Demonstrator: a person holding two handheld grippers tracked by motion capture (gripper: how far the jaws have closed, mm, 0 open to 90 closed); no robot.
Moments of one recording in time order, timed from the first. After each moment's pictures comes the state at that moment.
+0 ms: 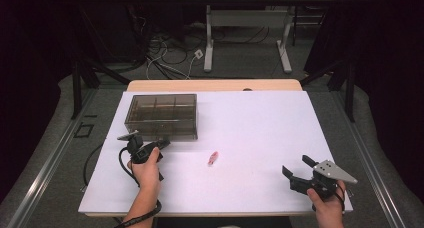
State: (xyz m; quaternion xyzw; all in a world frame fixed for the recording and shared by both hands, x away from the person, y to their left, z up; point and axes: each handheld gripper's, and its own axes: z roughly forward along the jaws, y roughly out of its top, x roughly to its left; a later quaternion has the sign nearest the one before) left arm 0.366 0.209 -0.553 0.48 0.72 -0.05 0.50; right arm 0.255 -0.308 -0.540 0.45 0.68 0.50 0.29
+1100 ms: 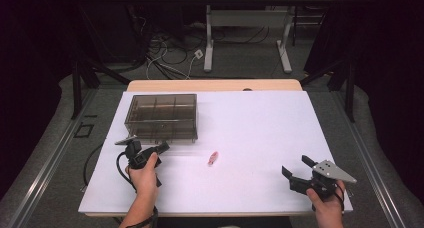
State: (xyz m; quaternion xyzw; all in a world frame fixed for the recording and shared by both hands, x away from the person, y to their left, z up) left arm 0.352 0.213 -0.556 0.49 0.71 -0.06 0.51; right arm 0.255 -0.307 -0.541 0.45 0.68 0.50 0.29
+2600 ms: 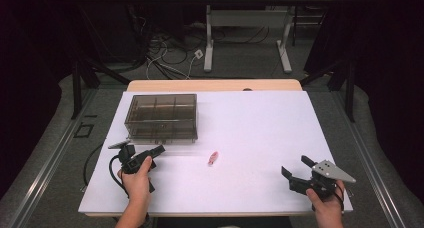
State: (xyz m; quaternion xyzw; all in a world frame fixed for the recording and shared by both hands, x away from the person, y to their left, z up) left arm 0.337 0.228 -0.551 0.50 0.70 -0.04 0.50; right arm 0.256 -0.306 -0.541 0.45 0.68 0.50 0.28
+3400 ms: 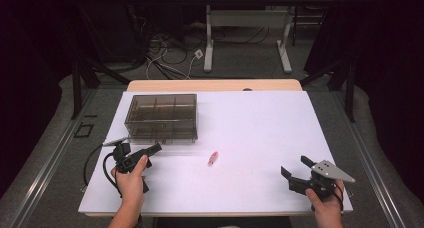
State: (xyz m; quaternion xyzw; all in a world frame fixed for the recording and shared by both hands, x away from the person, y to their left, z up) left arm 0.334 0.237 -0.534 0.52 0.70 -0.02 0.49; right arm 0.256 -0.305 -0.542 0.45 0.69 0.50 0.28
